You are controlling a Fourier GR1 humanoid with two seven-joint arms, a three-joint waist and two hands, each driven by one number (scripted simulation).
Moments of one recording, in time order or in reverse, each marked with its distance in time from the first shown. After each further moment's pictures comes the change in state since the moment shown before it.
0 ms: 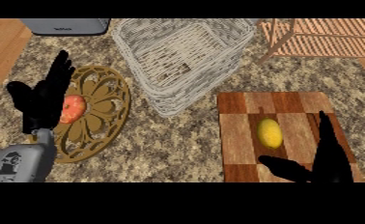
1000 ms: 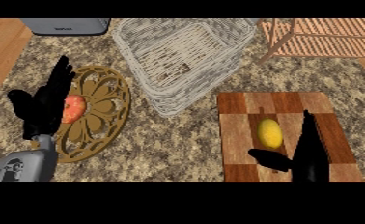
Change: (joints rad) left arm 0.038 -0.057 0.049 -0.023 -0.057 -0.056 -0.012; right arm -0.041 0.113 -0.048 0.188 0.063 -0.051 -0.086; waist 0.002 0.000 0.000
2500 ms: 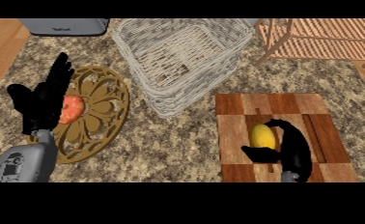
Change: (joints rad) left arm -0.040 -0.019 0.059 0.048 -0.026 -0.049 -0.013; right arm -0.079 -0.006 -0.064 0.280 -0.124 0.010 -0.253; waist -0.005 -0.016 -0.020
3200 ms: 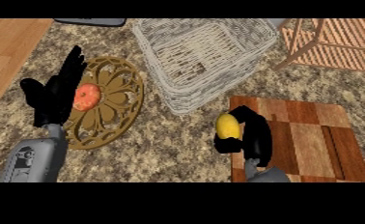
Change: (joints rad) left arm -0.042 -0.026 -0.048 -0.022 -0.010 -0.015 0.019; right arm -0.171 0.020 0.251 0.088 -0.028 -0.144 0.114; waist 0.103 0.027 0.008
